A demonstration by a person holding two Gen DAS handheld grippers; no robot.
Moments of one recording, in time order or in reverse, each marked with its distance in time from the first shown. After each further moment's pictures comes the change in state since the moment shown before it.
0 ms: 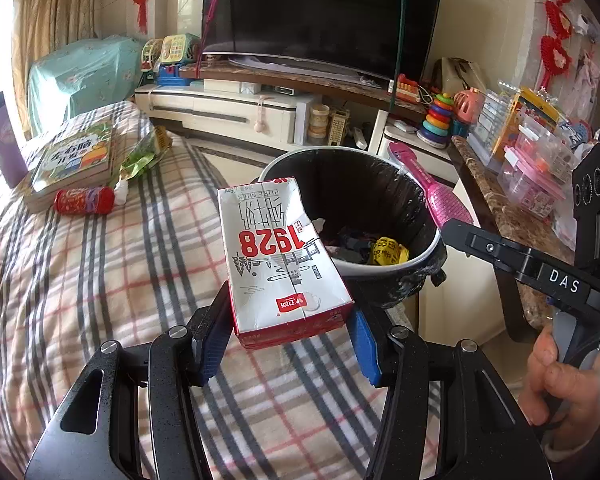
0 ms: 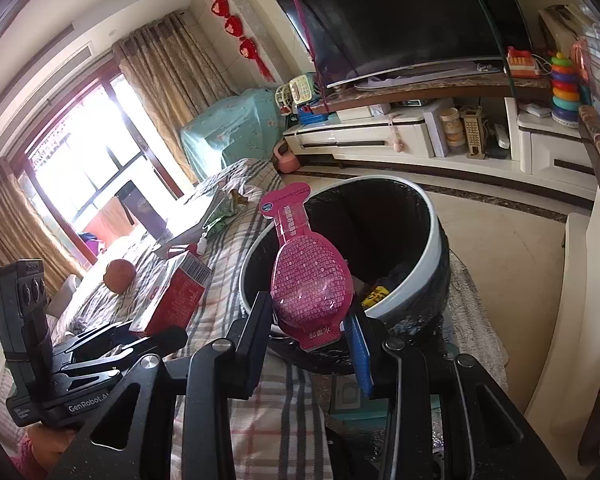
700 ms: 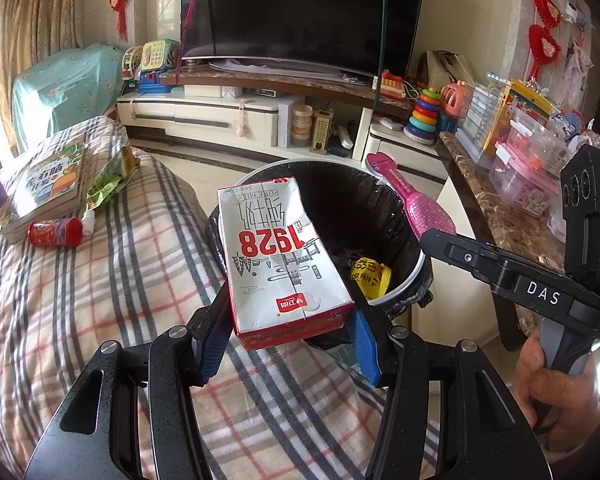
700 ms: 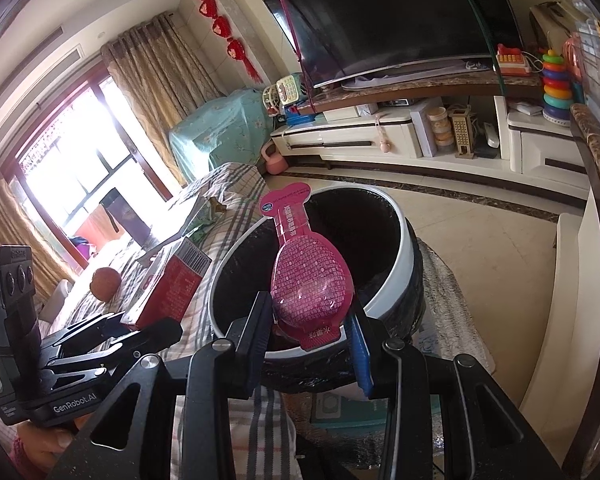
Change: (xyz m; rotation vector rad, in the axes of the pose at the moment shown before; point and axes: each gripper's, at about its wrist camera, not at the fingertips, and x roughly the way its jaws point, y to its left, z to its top) left arm 0.021 -0.024 0.026 0.047 0.008 -0.029; right arm 0.008 -0.017 0.014 0.006 0.006 -0.034
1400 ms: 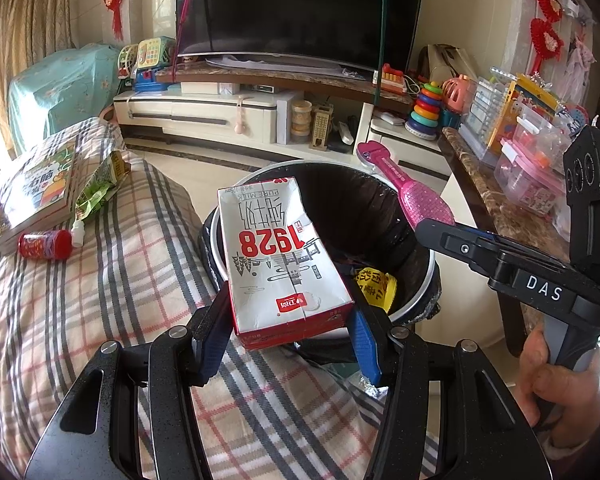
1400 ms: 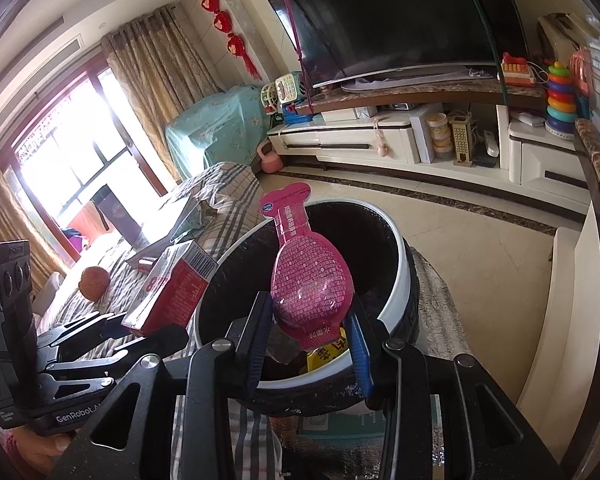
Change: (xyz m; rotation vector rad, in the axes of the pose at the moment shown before) left arm 0.018 -0.002 0.014 0.013 0.018 0.003; right arm 0.012 -0.001 0.016 -0.037 0.007 -0.027
